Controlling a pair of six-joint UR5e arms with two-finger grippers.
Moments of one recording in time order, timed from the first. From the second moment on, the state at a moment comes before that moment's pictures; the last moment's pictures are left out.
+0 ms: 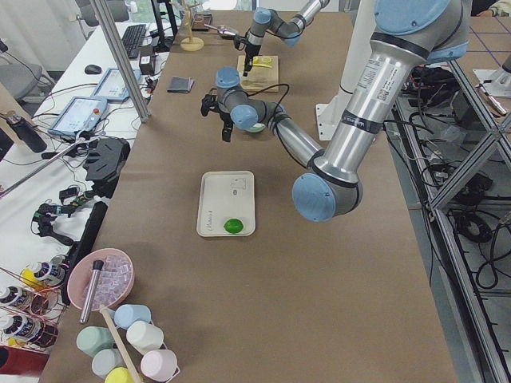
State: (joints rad) left arm -0.91 -1.96 -1.78 -1.83 -2.24 -0.82; right arm 0.67 -1.31 1.80 -1.16 1.79 1.04
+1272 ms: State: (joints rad) left arm -1.27 -1.75 -1.75 -1.81 -2.41 -0.35; right arm 0.33 -0.81 1.67 -1.45 1.49 1.40
